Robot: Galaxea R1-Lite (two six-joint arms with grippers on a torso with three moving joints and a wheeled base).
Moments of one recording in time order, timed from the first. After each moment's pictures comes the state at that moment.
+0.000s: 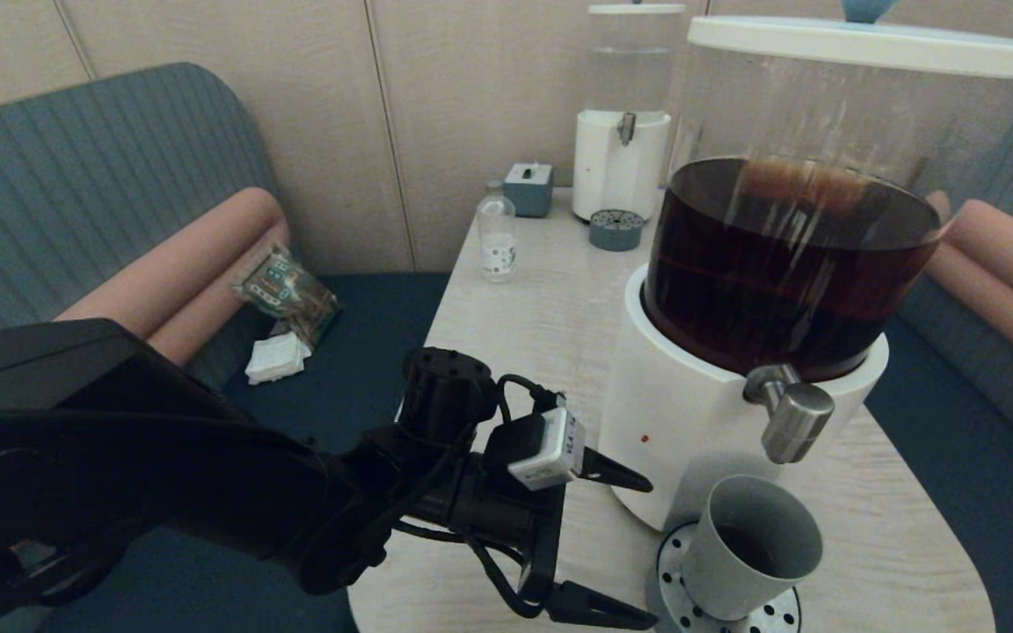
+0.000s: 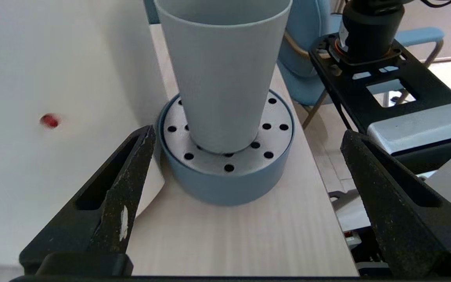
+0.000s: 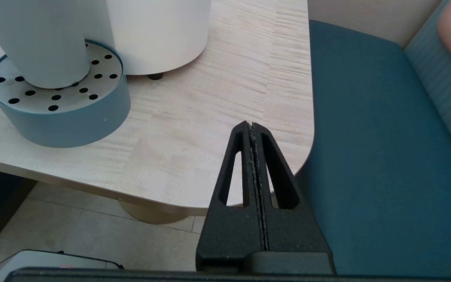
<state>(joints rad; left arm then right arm) -0.67 2.04 -0.91 -0.76 -1.02 0.51 0.00 0.00 -0.01 0.07 0.04 -0.12</state>
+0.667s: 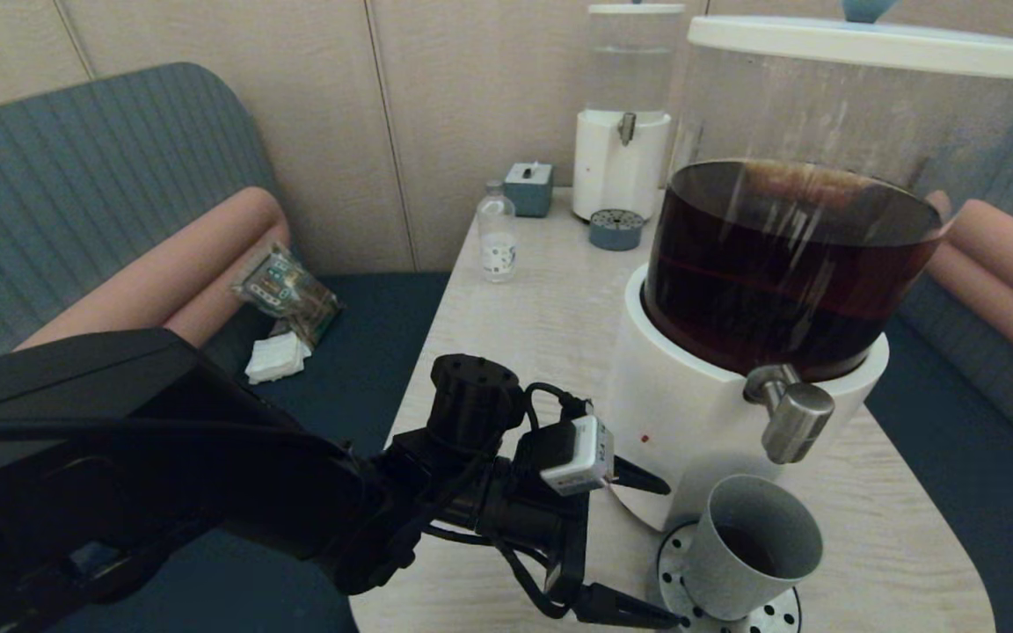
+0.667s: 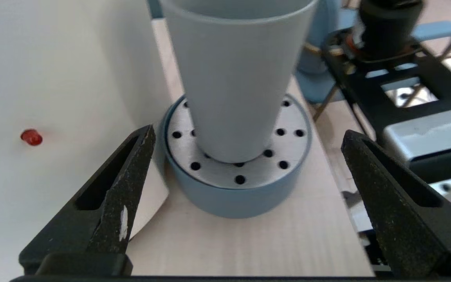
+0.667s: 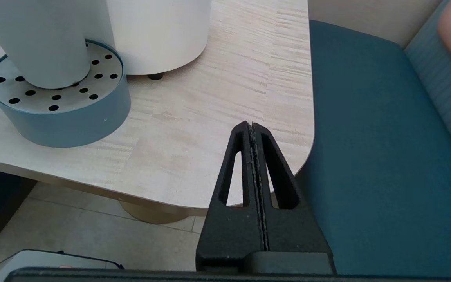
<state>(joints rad) -0.71 2.10 -0.96 -0.76 -0.96 0.50 0.00 0.00 -0.01 0.07 0.04 -0.12</state>
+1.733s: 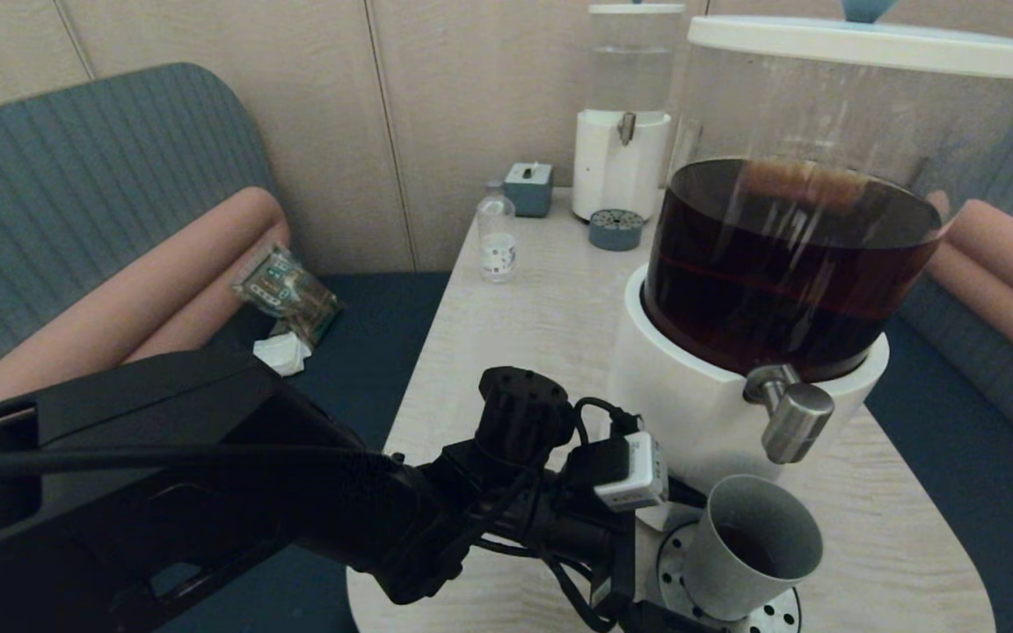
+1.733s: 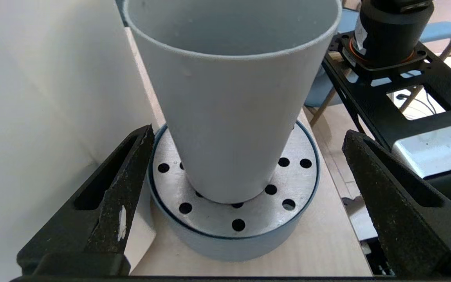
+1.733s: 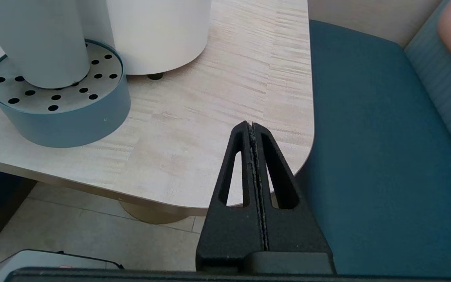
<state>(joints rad) -0.78 2.17 -1.05 -0.76 -0.92 0.47 0.00 0.00 -0.01 0.07 0.04 -0.12</state>
